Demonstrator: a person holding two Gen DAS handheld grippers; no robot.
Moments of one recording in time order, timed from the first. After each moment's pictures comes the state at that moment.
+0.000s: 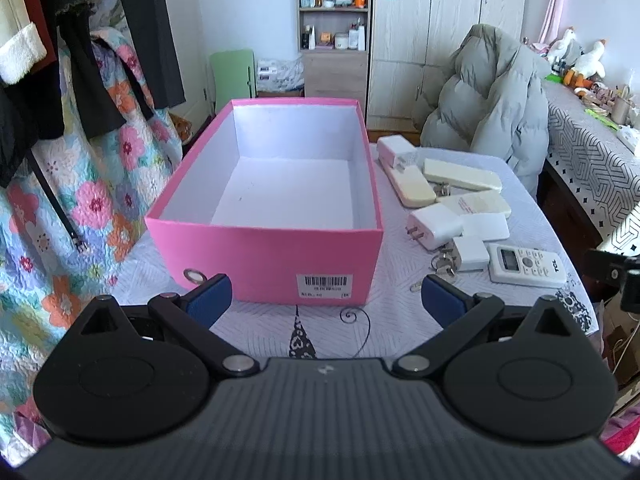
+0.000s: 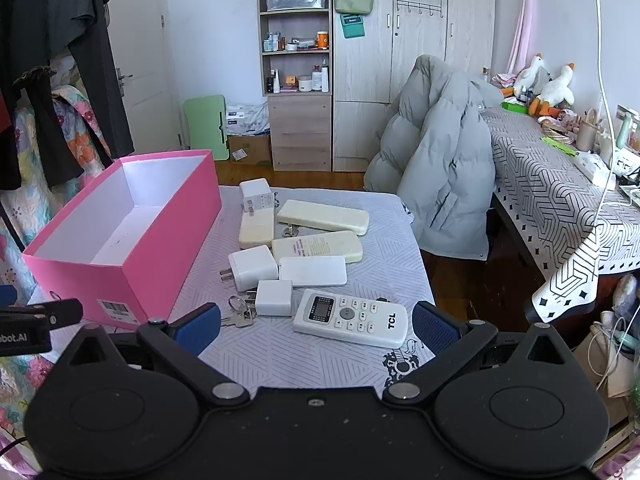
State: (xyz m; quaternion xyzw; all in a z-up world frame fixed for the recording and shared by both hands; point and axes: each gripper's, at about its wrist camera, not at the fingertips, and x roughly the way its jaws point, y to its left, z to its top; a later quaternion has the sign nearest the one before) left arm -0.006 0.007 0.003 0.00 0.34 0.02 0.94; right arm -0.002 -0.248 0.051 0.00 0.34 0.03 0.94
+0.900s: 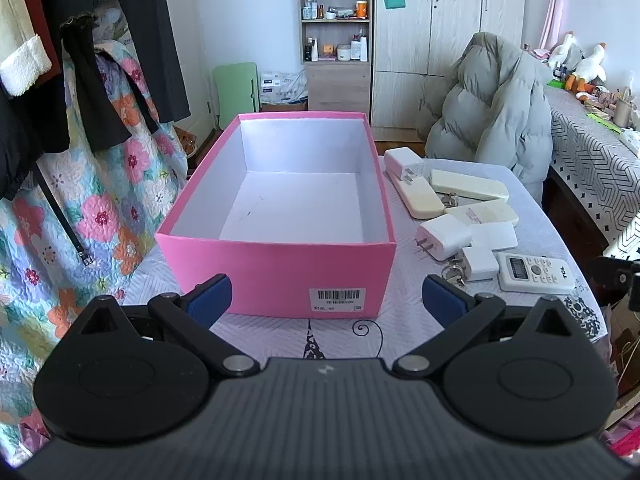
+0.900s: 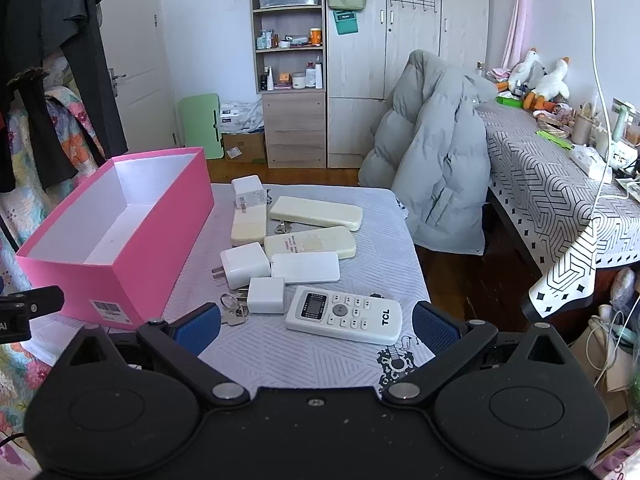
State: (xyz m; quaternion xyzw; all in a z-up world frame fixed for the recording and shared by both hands) left arm -0.003 0.015 0.004 0.00 0.33 0.02 0.94; right arm 0.001 -0.256 0.046 0.00 0.35 0.02 0.94
